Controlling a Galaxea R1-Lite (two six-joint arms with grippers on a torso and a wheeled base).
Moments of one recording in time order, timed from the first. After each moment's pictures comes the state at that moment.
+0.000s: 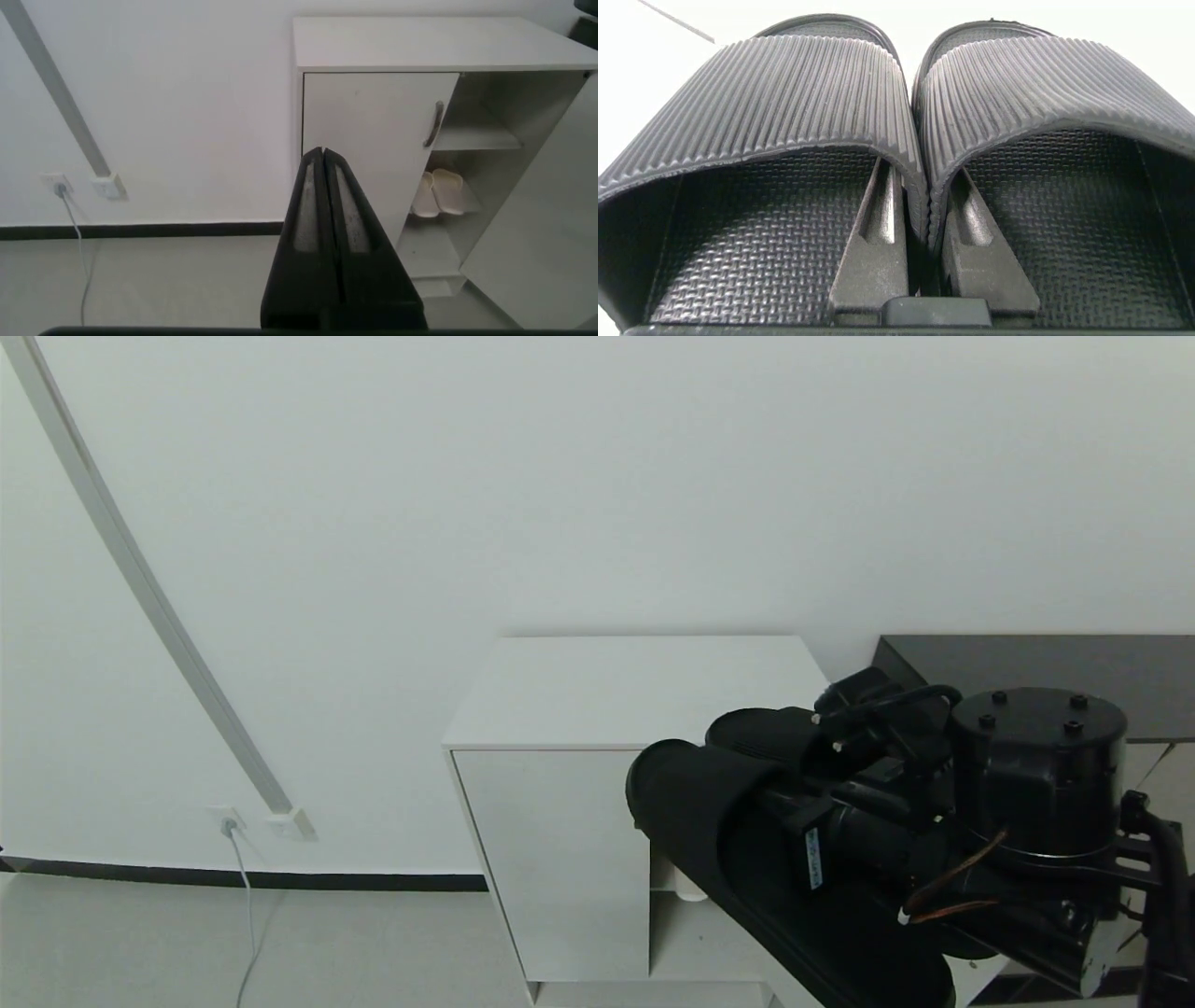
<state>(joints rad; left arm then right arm) 0.00 0.00 0.00 0.00 0.00 0.00 0.82 1.60 -0.70 -0.64 -0.26 0.04</state>
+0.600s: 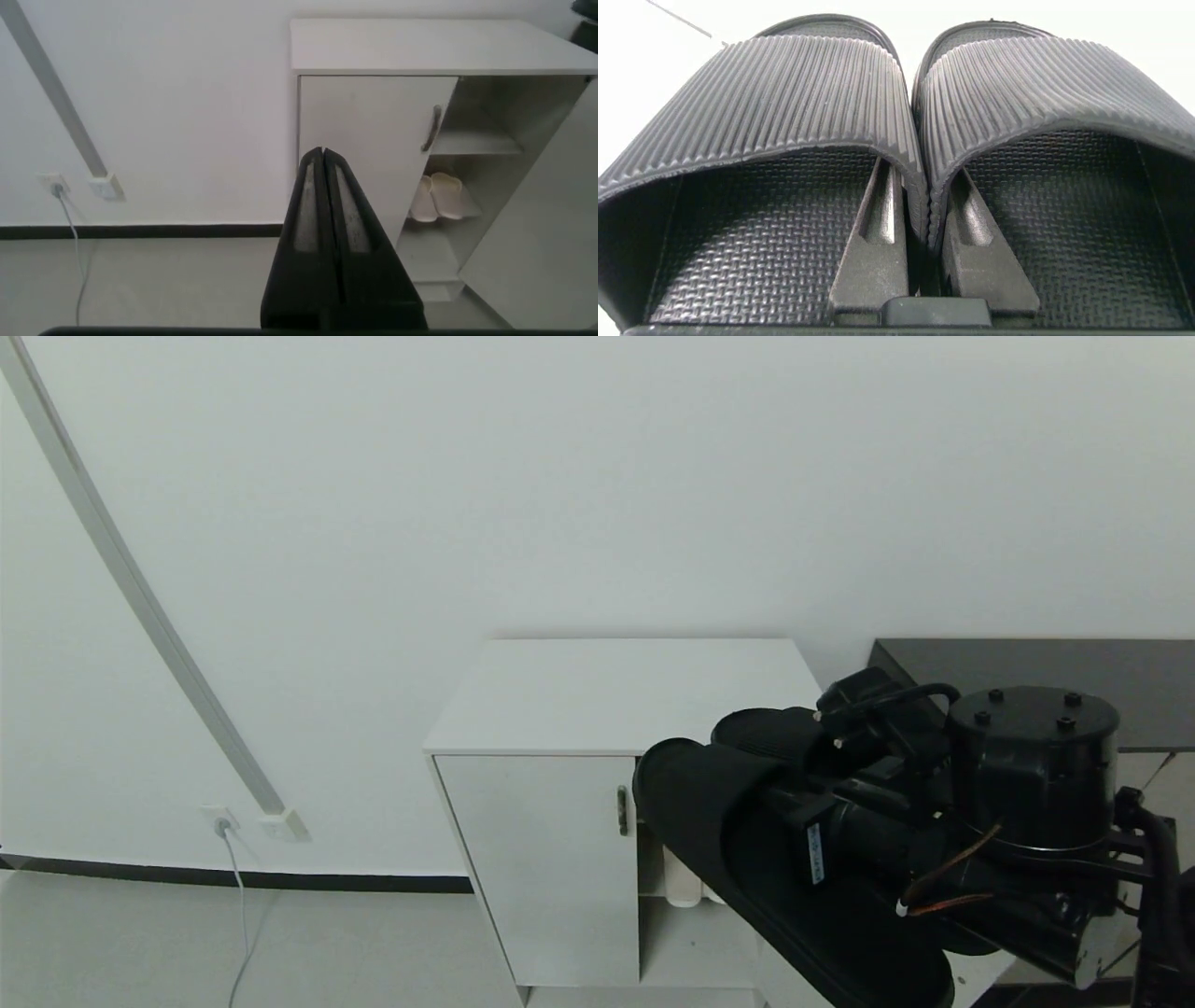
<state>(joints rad) 0.00 0.00 0.00 0.00 0.00 0.00 0.82 1.60 -0.70 -0.64 -0.26 0.04</state>
